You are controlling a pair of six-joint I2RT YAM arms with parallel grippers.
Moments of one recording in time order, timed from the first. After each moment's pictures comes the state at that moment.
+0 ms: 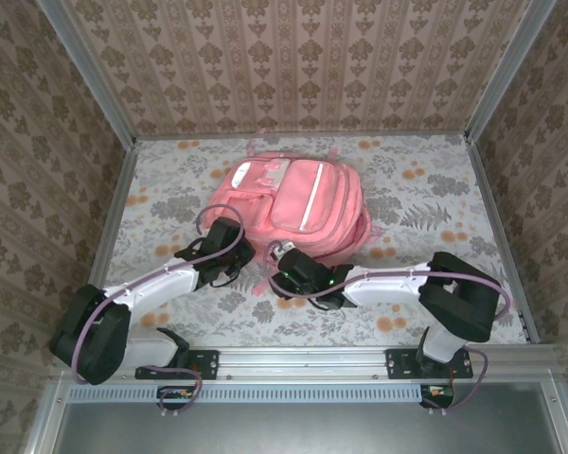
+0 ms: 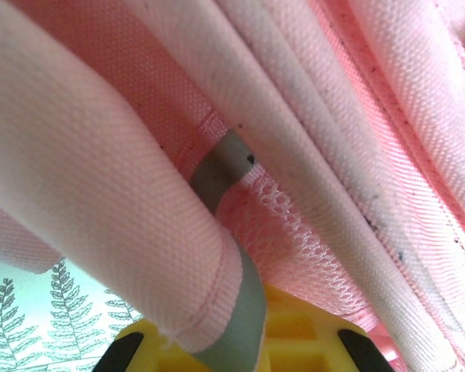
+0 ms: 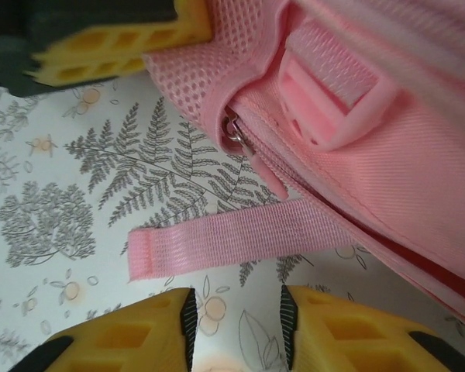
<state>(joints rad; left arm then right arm) -0.62 1.26 0.60 -0.19 0.00 -1.18 1.05 1.65 0.82 0.04 0.18 0.45</state>
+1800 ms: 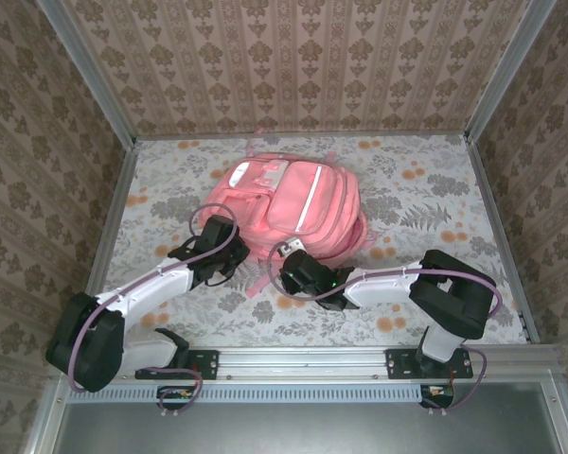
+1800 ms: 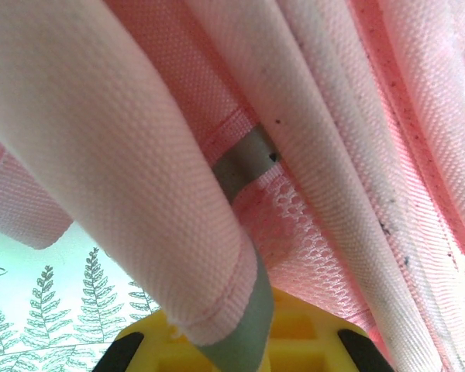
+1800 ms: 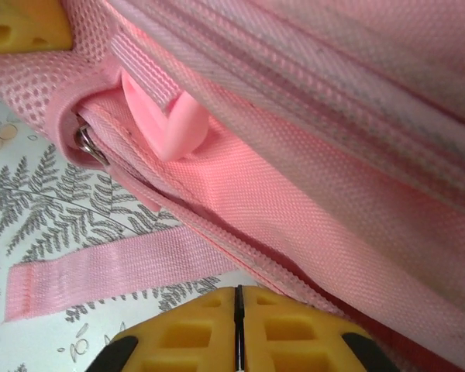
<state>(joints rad) -0.58 1.23 0.61 -0.26 0.00 -1.21 1.02 1.66 0.76 0.17 0.30 0.41</state>
